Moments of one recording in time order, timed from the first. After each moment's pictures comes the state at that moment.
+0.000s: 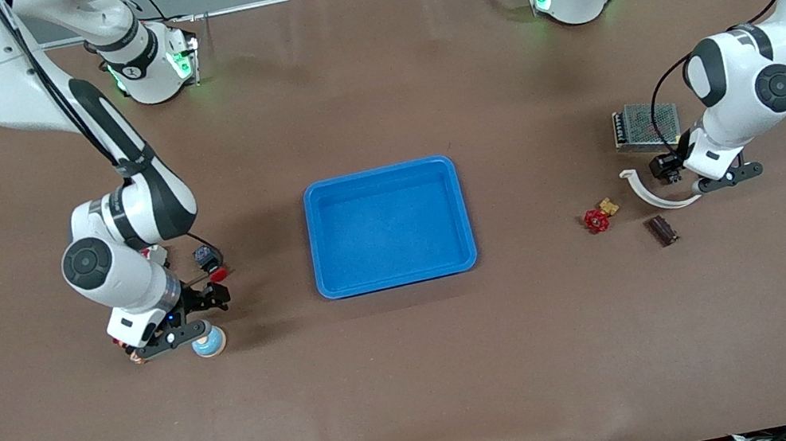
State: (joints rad) left arm 0.24 0.36 -0.11 -2.34 0.09 2.61 -0.08; right arm 0.15 0.55 0.02 -1.89 -0.01 2.50 -0.06
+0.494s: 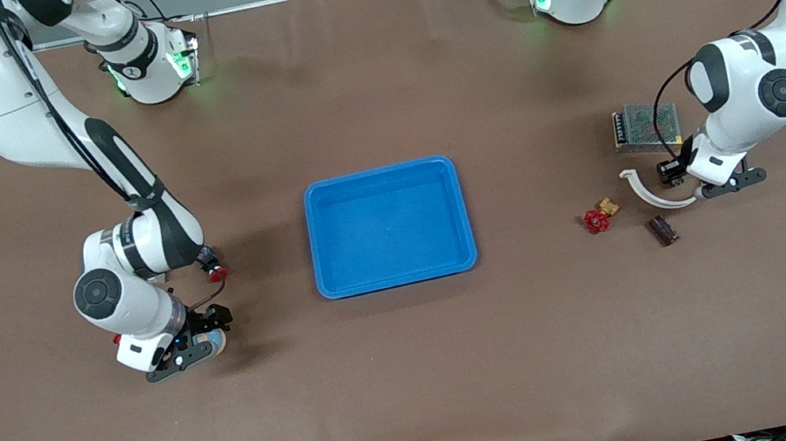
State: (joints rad) left arm 0.24 0.36 -0.12 -2.30 0.09 2.59 -0.08; right arm 0.14 0.67 0.01 -1.79 -0.01 2.54 -0.18
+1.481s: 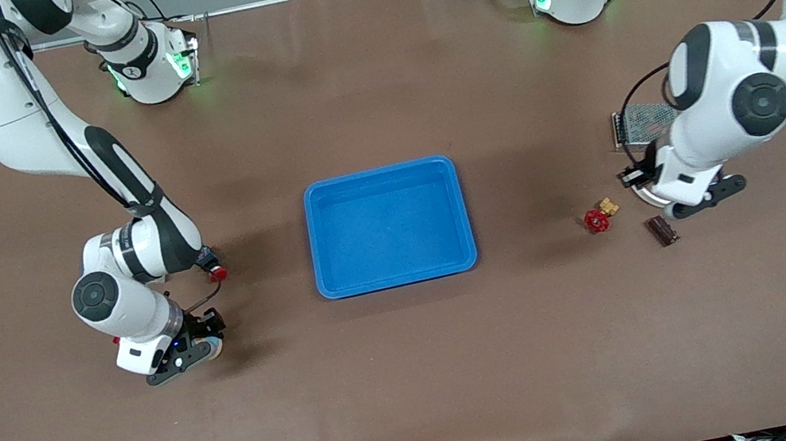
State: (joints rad) left arm 0.18 0.27 -0.41 -1.97 0.09 2.06 -0.57; right arm 0.12 0.69 0.02 -1.78 -0.01 2.57 -0.24
